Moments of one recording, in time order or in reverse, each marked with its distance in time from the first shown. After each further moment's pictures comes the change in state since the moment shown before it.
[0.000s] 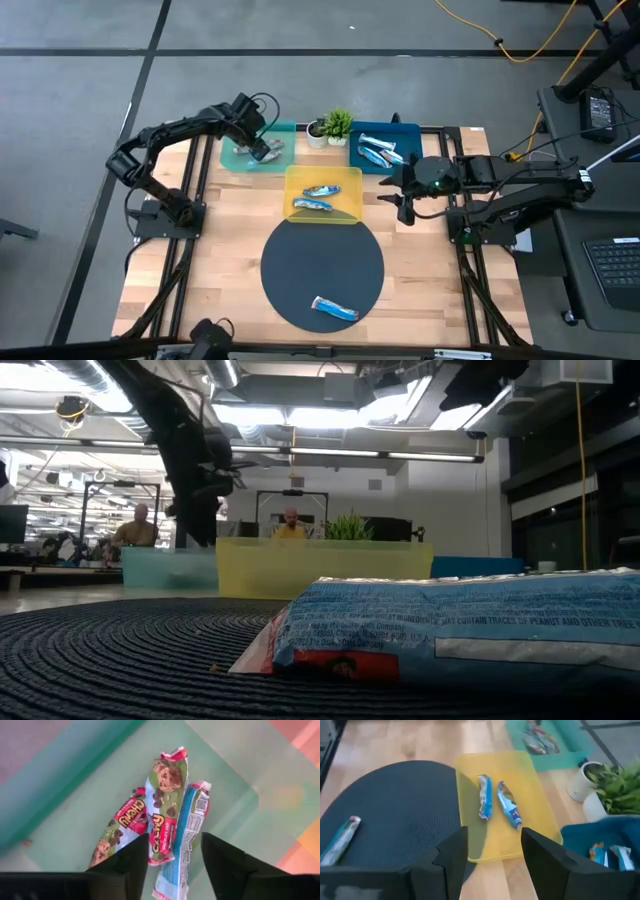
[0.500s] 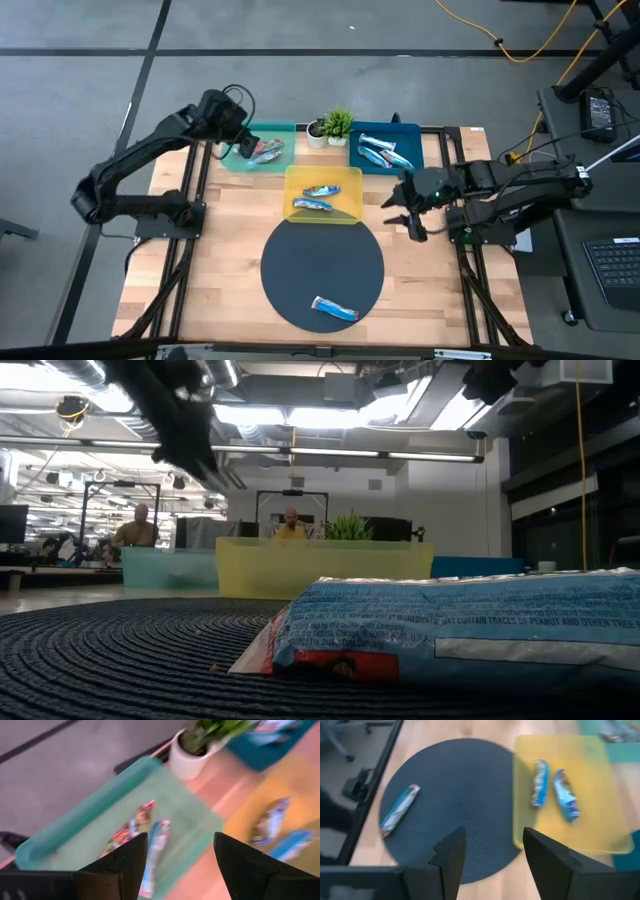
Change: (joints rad) left arm -0.056 -0.406 0.000 -0.073 0.033 -0.131; right arm 0.067 0.007 0.000 -0.049 -0.209 -0.026
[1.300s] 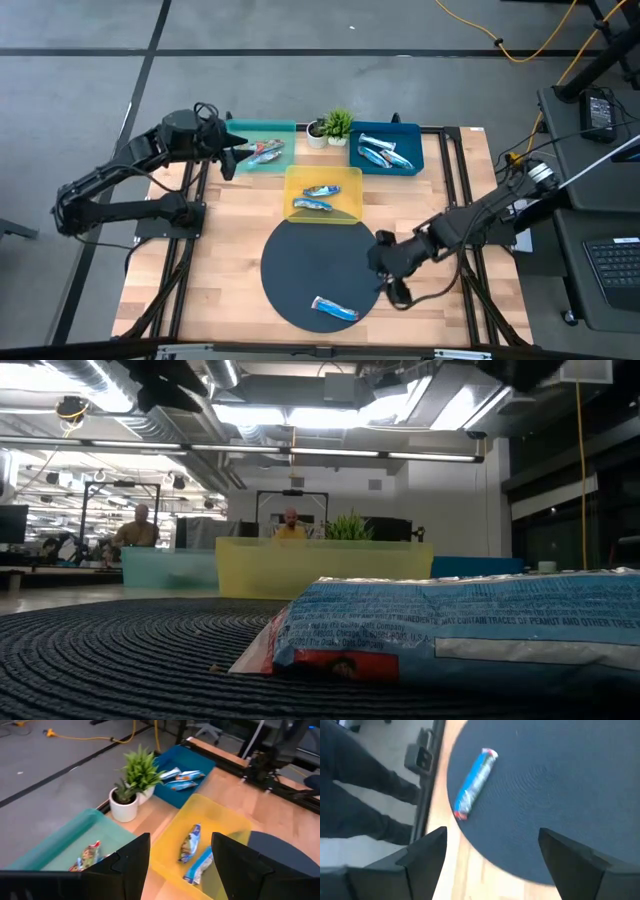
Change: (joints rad) left arm -0.308 -0.350 0.000 -0.005 -0.050 -0.135; right arm 0.397 0.394 0.127 0.078 0.011 0.372
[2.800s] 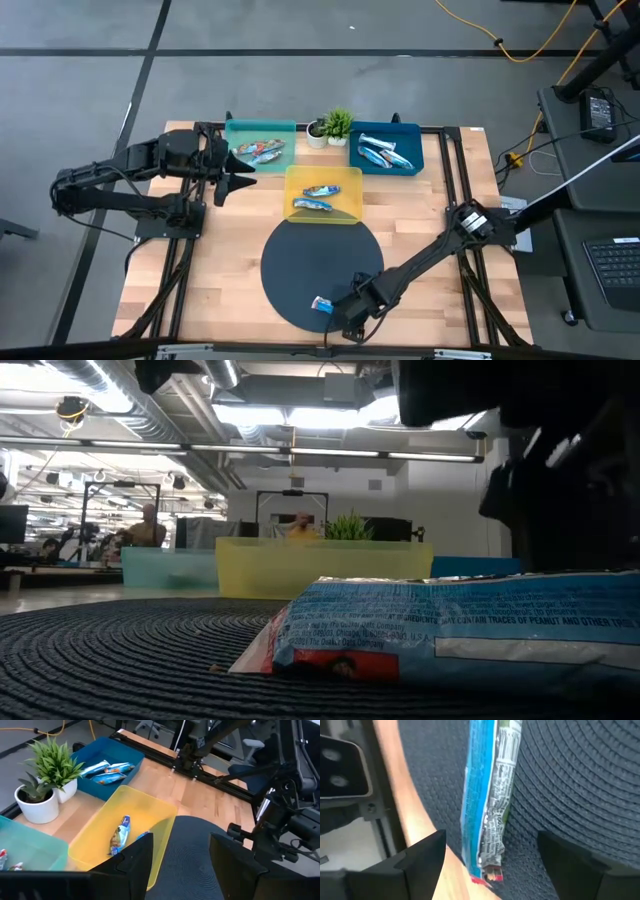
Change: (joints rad) left arm -0.343 -0.031 0.000 0.031 0.007 -0.157; right arm 0.099 0.666 0.334 0.051 0.007 0.421
